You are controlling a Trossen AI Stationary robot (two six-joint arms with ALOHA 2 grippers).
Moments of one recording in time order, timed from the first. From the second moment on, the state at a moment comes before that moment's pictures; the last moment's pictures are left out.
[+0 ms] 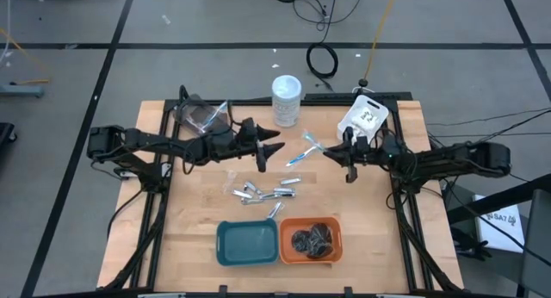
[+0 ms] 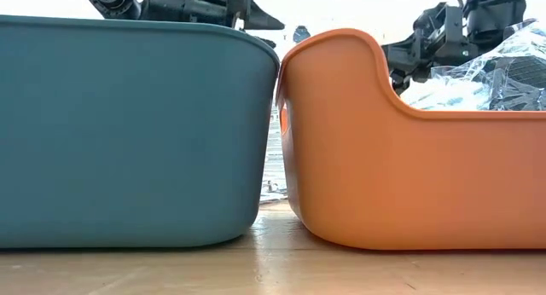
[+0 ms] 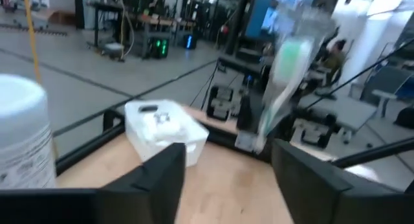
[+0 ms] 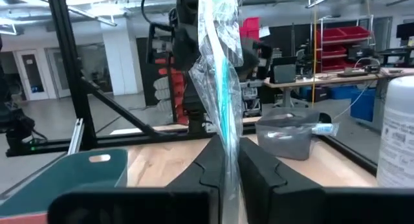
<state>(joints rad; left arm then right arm) 0.12 1.47 0.79 0.68 -0.10 -0.22 -0.31 1.09 0.12 1.15 -0.29 0.14</state>
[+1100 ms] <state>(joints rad) 0.04 1.88 1.22 0.80 -0.06 0.09 -0.24 1.20 0.15 1.28 -0.29 0.14</state>
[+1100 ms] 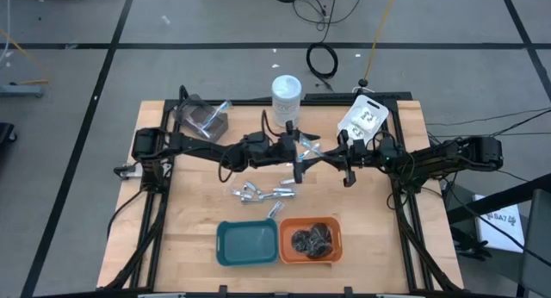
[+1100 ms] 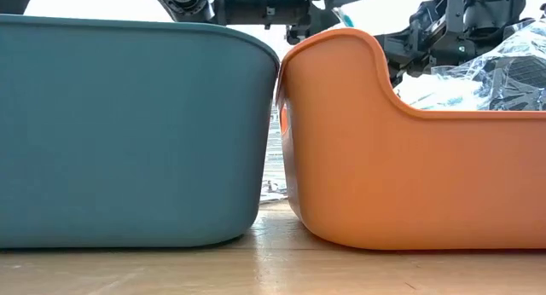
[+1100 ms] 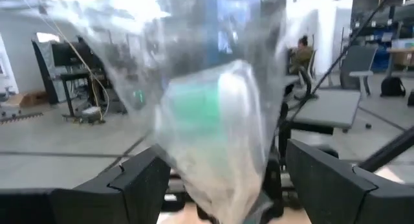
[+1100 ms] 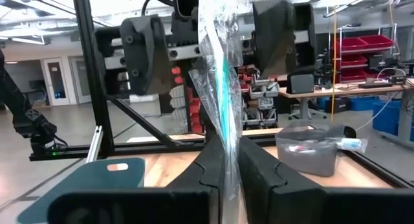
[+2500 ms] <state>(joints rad) 0.03 1.88 1.24 0.64 -0.05 0.13 -0.24 1.20 0.15 1.26 -0.30 0.12</state>
